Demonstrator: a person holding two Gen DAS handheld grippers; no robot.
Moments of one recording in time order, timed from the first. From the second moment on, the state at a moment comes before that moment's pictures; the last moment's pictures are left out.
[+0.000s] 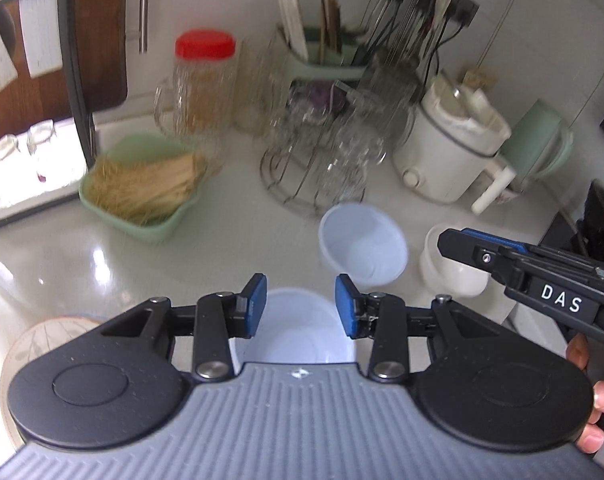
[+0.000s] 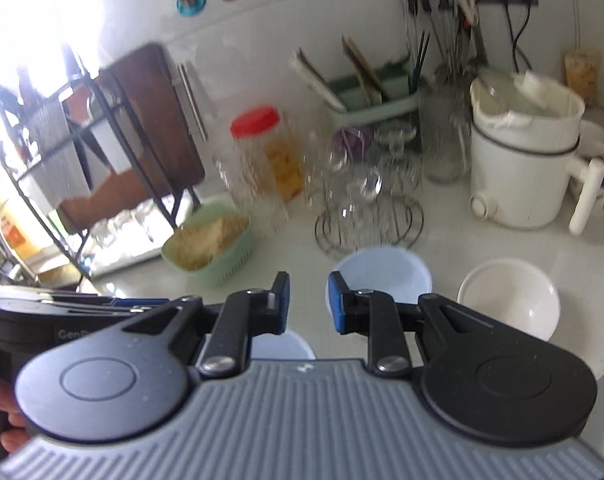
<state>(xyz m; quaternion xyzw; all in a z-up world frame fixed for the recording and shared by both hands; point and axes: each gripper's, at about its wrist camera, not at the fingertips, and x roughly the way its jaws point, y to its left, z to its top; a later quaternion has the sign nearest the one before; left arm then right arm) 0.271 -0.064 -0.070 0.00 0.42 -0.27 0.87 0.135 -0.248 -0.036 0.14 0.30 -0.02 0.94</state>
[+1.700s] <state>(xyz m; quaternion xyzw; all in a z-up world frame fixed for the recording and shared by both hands) 0.376 -0.195 -0.168 -0.03 0.52 -0.21 0.82 0.228 -0.363 -0.113 0.12 0.41 0.02 0.90</state>
